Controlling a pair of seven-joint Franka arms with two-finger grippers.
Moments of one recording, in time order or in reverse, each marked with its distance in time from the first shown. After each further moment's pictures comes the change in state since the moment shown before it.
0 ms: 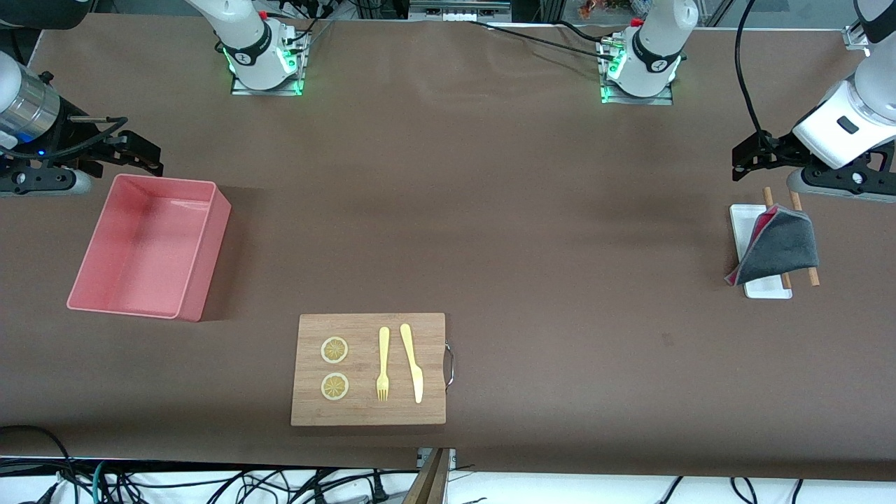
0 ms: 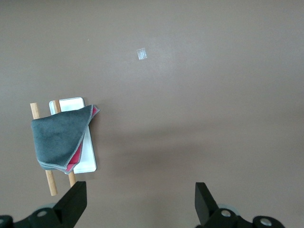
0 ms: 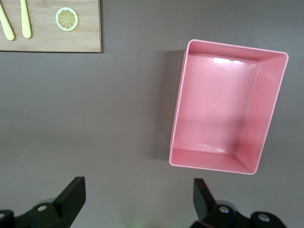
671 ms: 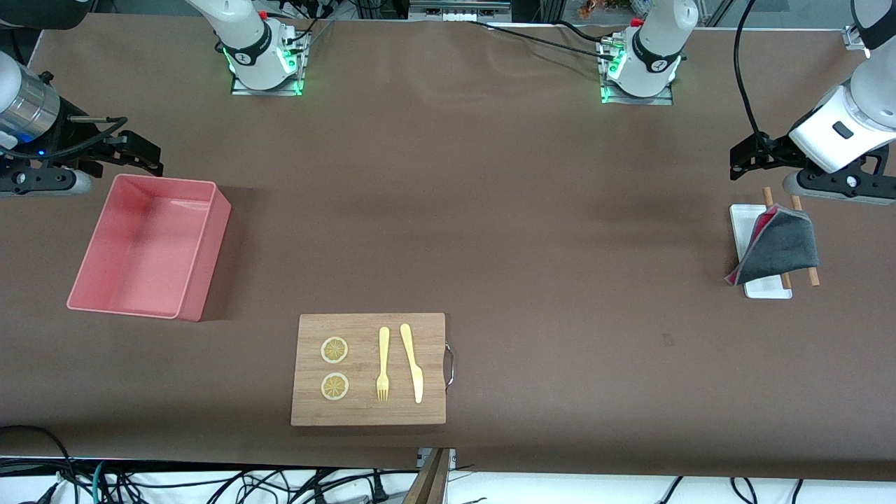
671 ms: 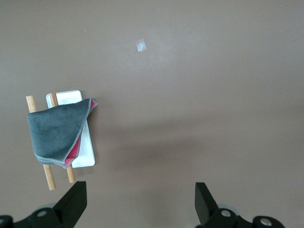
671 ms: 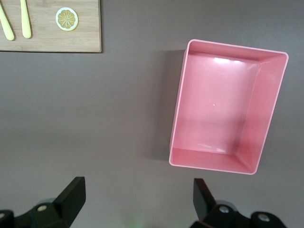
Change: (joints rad) left arm -0.003 0.007 0.002 -0.005 -0.001 -0.025 0.000; right arm 0.000 0.000 0.000 0.000 0.000 0.000 0.000
